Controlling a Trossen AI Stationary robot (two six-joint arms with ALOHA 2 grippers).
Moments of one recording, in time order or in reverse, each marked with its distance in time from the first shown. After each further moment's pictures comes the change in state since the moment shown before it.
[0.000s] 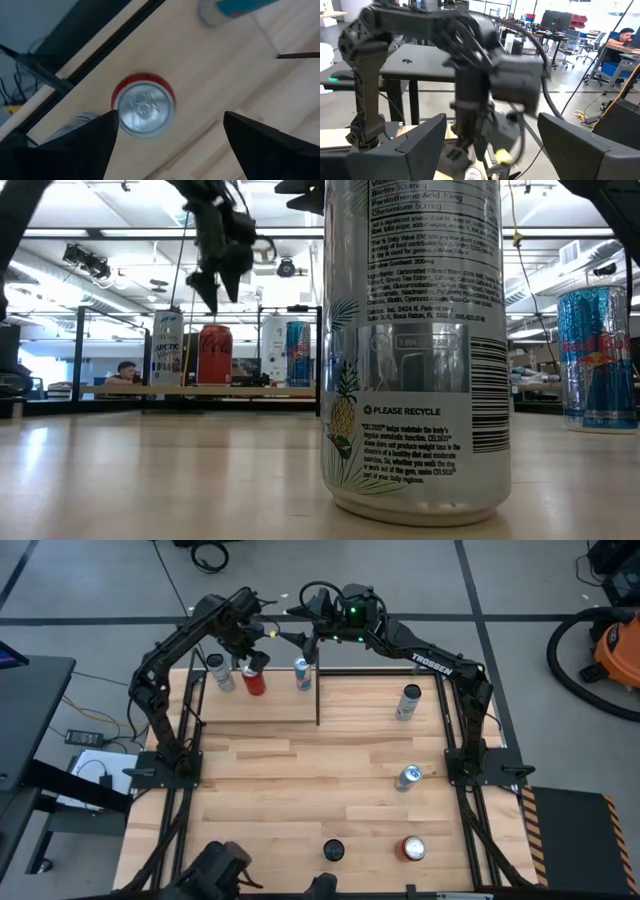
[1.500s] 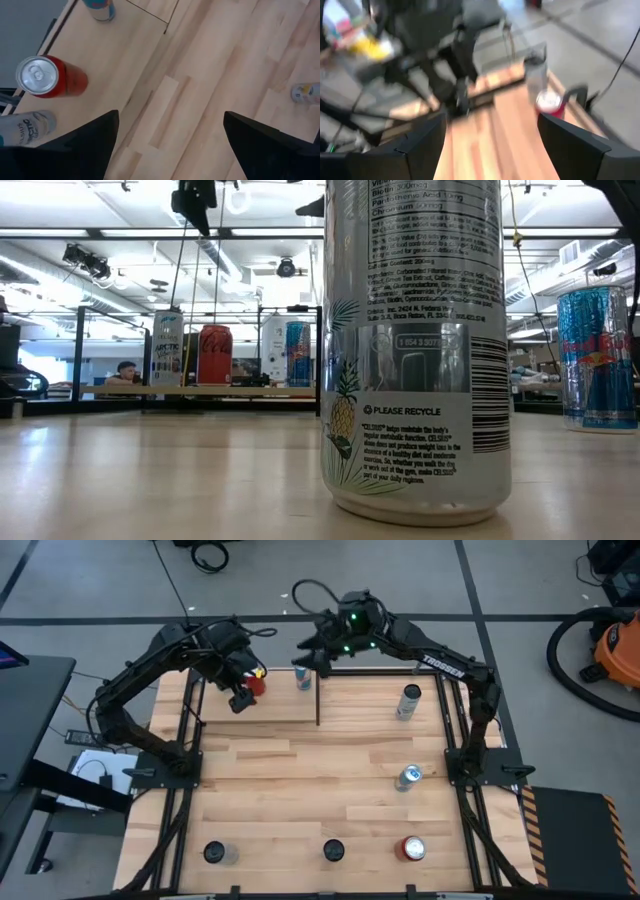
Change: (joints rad) left arm -0.407 -0.329 0.001 -0.144 -0.002 -0.080; right arm 0.047 -0.076 0.000 -0.404 -0.164 0.342
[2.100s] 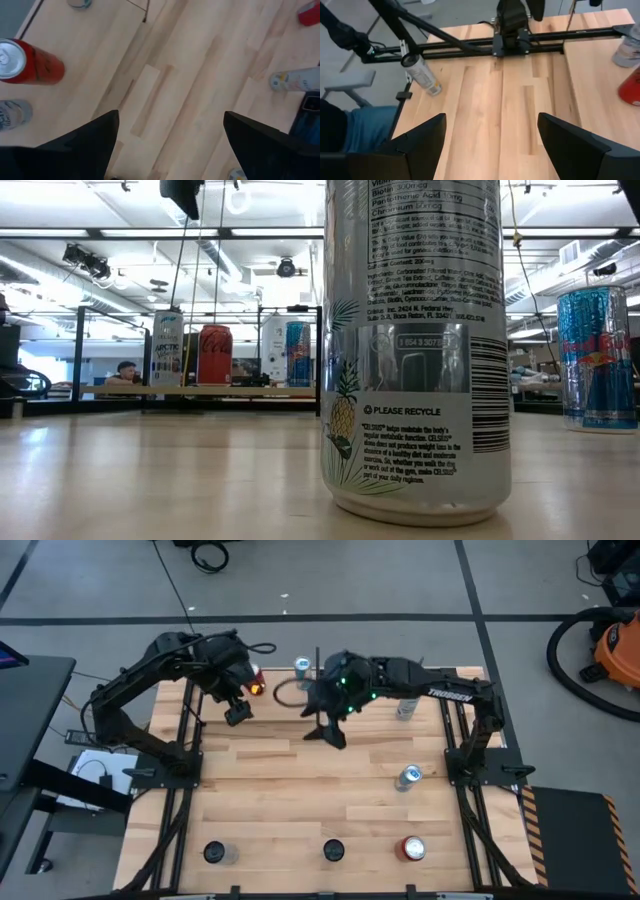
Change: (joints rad) left arm -0.123 -0.041 0.000 -0.043 0.001 -0.123; right arm 0.334 -0.022 0.000 -0.269 0.107 -0.150
